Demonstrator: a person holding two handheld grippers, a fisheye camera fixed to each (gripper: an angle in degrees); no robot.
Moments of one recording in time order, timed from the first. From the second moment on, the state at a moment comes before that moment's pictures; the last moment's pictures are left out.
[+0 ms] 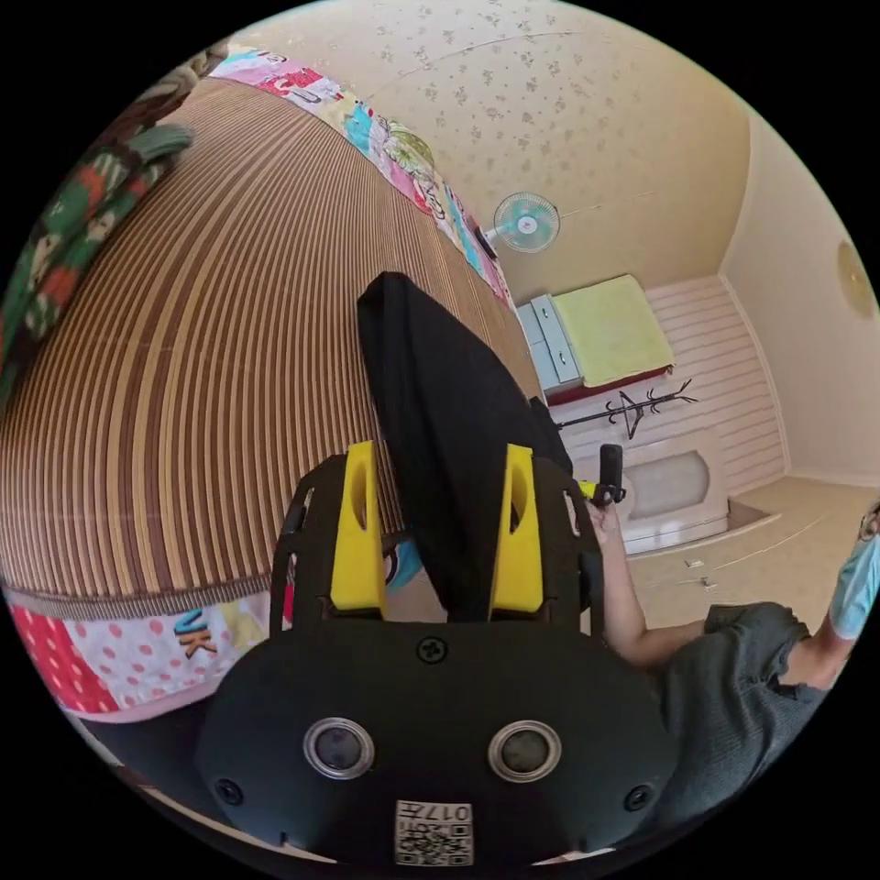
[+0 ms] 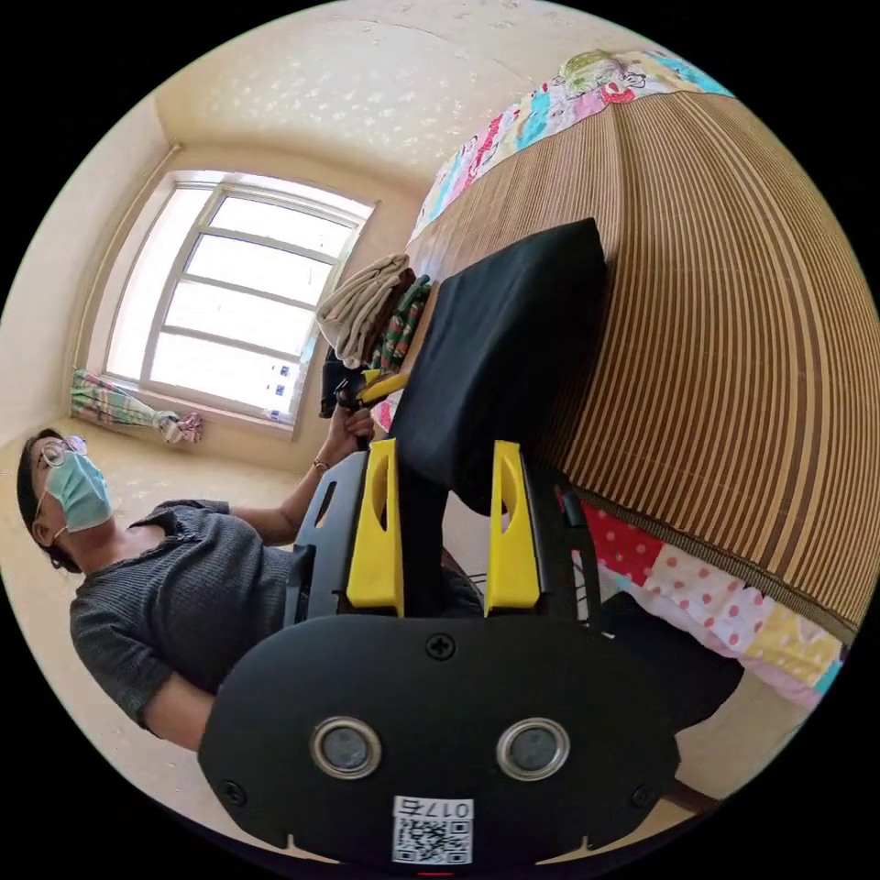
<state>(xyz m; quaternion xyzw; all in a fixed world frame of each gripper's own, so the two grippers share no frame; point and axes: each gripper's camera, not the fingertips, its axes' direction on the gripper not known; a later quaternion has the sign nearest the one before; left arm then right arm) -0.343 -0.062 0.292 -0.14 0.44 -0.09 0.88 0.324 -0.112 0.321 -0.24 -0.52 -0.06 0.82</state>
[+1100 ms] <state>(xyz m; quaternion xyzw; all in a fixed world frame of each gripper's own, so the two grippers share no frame) -0.486 -0.101 -0.077 0.10 0.20 -0.01 0.97 0.002 -0.208 0.209 -0.12 -0.72 -0.14 0.67</state>
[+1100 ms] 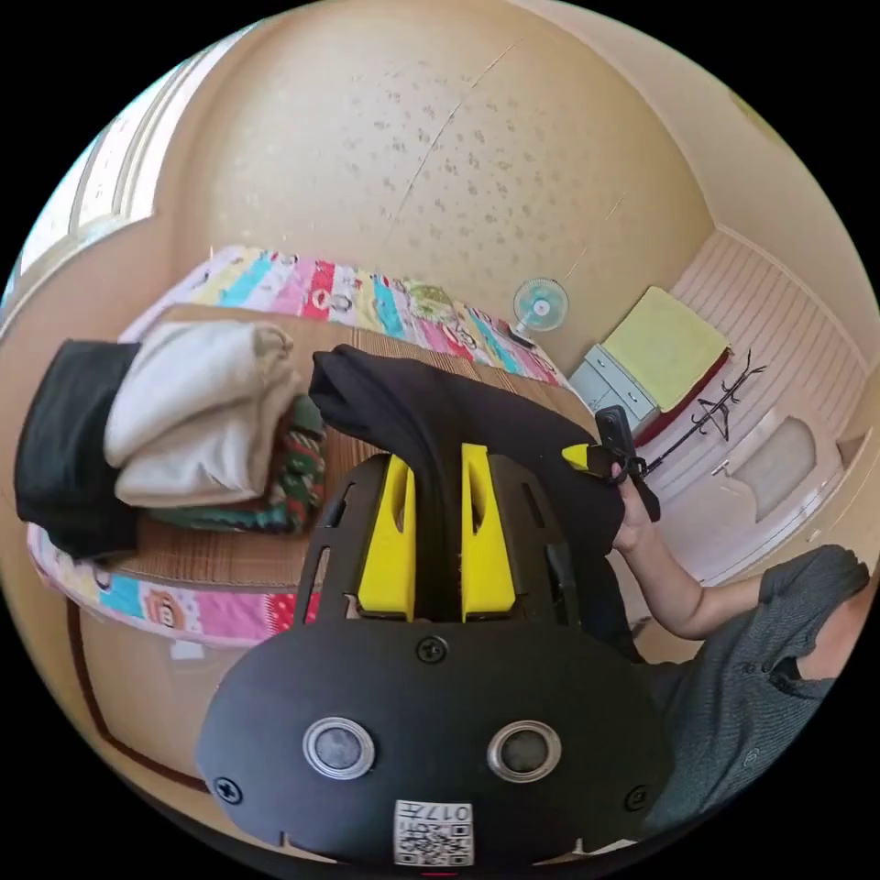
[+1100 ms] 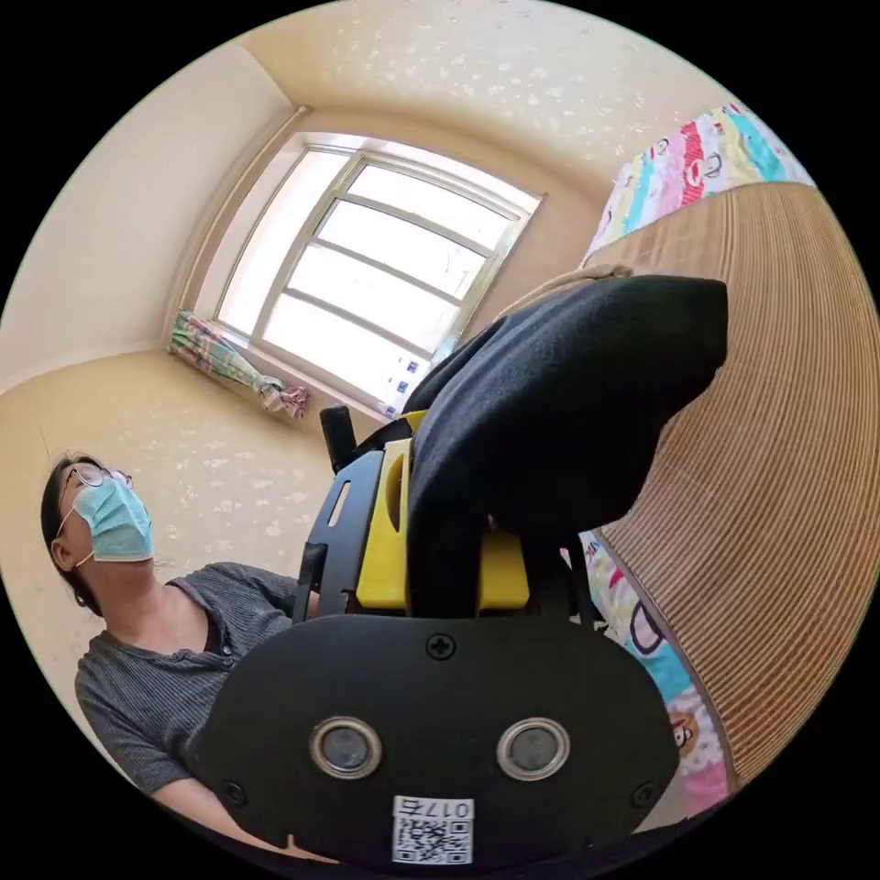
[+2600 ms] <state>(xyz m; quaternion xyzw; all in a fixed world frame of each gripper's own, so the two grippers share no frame) -0.221 0.070 0.024 -0.03 0.40 0.03 0.91 0.609 0.063 0.217 -0.02 -0.16 0.37 0.92</state>
